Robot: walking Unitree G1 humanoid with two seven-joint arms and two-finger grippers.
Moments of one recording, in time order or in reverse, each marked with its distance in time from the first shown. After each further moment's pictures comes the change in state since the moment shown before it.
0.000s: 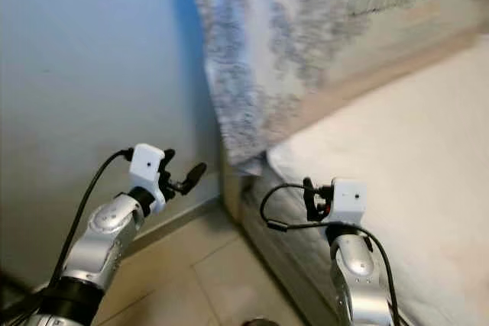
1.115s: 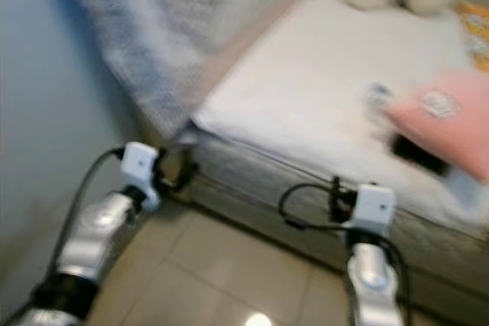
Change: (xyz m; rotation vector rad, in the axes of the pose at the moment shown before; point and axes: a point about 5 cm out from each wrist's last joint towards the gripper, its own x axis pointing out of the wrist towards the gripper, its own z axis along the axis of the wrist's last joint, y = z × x) left arm 0.006 -0.002 -0.004 -0.005 -0.007 -0.019; right arm -0.018 -0.038 0.002 -0.060 -0.087 -0.247
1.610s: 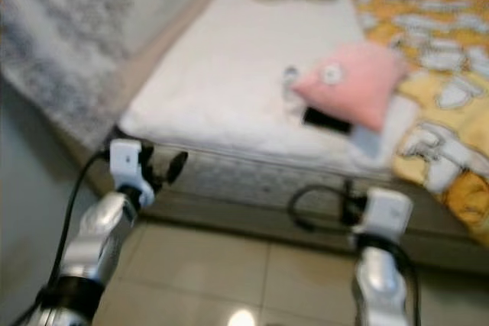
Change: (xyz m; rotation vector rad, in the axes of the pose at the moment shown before) left arm -0.010 0.024 0.005 -0.122 -0.079 0.208; right arm -0.002 -0.008 -0.002 0.054 -0.011 -0.040
